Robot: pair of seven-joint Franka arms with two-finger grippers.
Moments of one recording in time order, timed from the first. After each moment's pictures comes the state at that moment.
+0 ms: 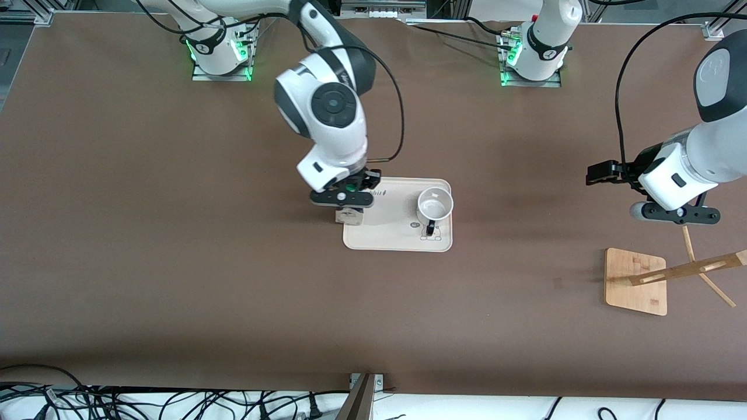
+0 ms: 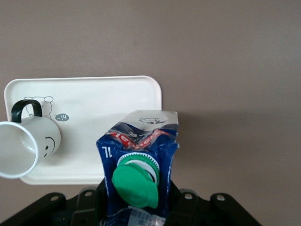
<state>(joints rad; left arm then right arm) -0.11 0.25 0.06 -1.47 -0.09 1.52 0.06 0.70 0.59 -0.05 -1.25 0.07 1.83 0.68</state>
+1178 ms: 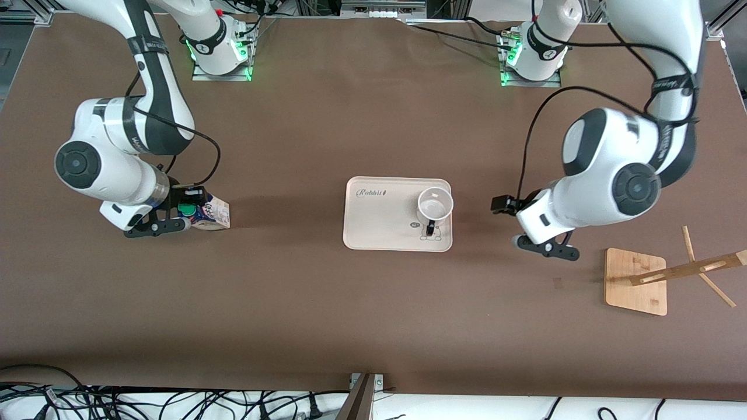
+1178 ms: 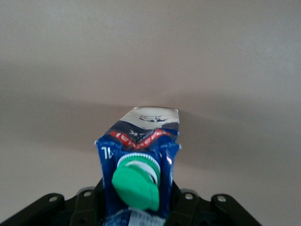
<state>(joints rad) -0.28 0.49 0.02 -1.49 -0.20 1.81 -0.02 0.46 0.32 -0.35 -1.88 0.13 2.03 -0.10</state>
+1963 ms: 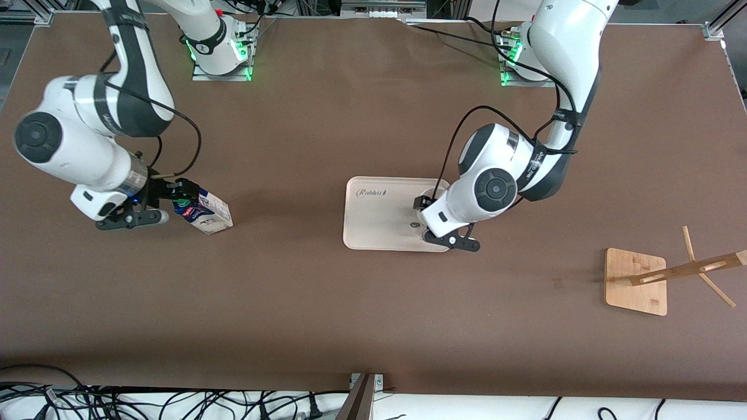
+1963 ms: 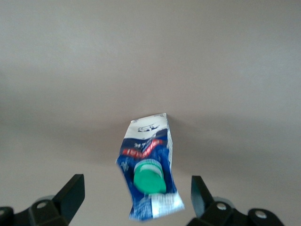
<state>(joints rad) -0.45 0.63 -0.06 -1.50 -0.20 2.00 -0.23 0.46 0.22 -0.38 -1.80 0.13 1.96 -0.10</state>
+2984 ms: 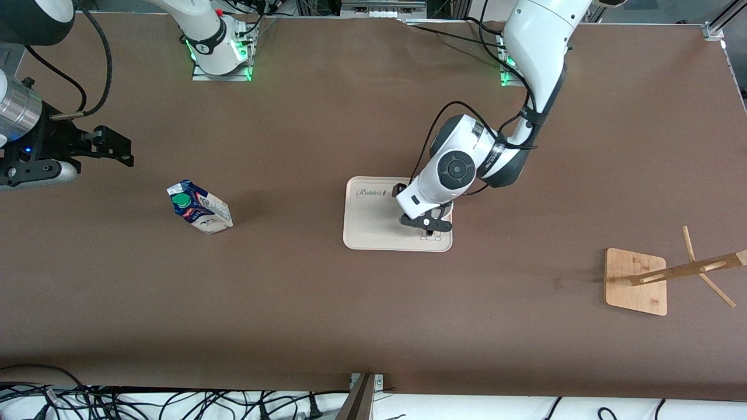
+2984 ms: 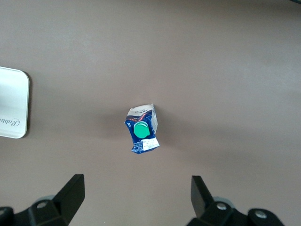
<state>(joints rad) -0.51 0.63 -0.09 -1.66 -0.19 2.18 -0.35 0.47 0.19 -0.43 -1.40 0.08 1.53 -0.10</state>
